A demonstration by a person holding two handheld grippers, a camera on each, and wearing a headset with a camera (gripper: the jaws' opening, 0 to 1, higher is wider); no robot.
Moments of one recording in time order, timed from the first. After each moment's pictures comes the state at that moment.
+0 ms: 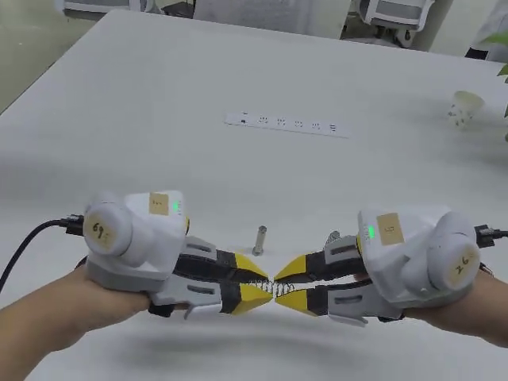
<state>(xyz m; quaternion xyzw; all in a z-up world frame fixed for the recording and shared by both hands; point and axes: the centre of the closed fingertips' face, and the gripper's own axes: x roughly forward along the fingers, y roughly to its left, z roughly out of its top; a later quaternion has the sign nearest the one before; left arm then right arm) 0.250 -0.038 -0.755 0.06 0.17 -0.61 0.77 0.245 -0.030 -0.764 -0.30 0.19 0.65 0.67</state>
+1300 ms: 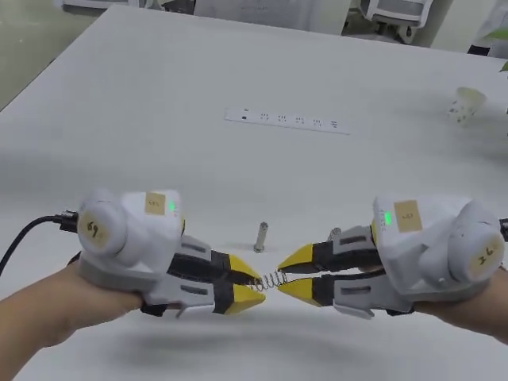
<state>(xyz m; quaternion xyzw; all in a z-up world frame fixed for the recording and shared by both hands) 0.246 -0.031 -0.762 0.08 0.18 -0.62 0.76 0.245 -0.028 -0.744 -0.29 0.18 0.64 0.69</state>
